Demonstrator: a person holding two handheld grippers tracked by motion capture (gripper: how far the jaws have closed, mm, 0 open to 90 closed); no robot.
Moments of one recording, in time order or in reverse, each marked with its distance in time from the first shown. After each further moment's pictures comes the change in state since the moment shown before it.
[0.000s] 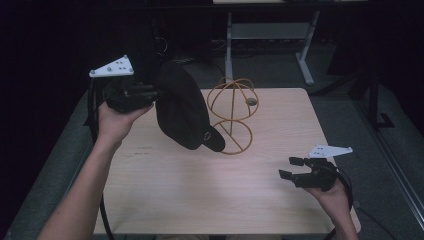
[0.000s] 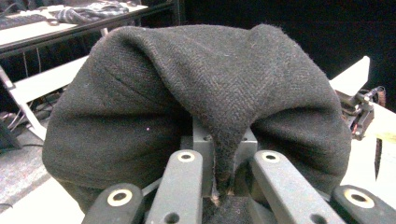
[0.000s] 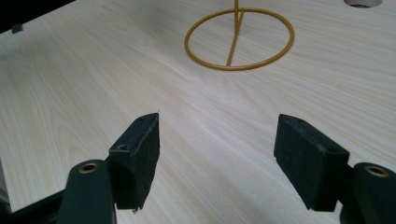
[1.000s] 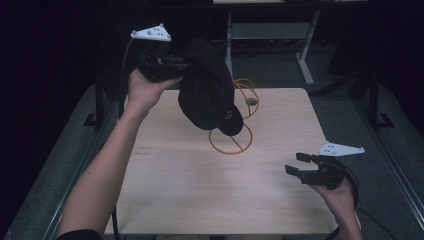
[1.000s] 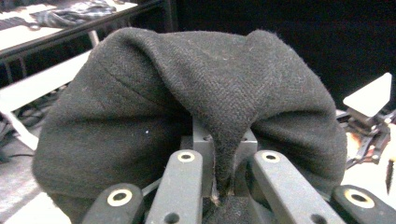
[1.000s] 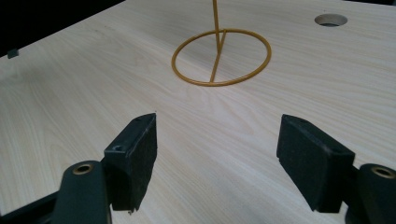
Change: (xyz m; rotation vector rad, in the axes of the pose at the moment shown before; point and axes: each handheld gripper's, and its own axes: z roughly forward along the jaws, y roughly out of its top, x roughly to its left) left arm 0.013 0.061 0.065 0.046 -0.042 0.012; right arm -0.010 -0.001 -0.014 -0.075 -0.029 0.033
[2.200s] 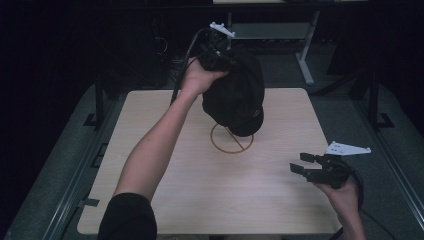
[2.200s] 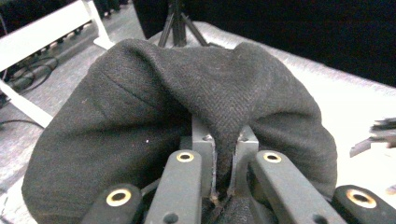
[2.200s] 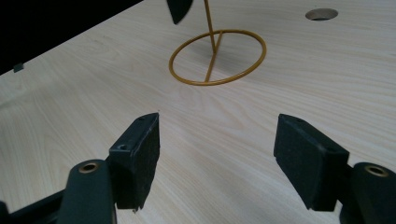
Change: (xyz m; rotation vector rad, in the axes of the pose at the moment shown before) left arm 0.006 0.029 0.140 0.232 0.040 0.002; right arm -0.018 -0.010 -0.004 -0.031 0.020 0.059
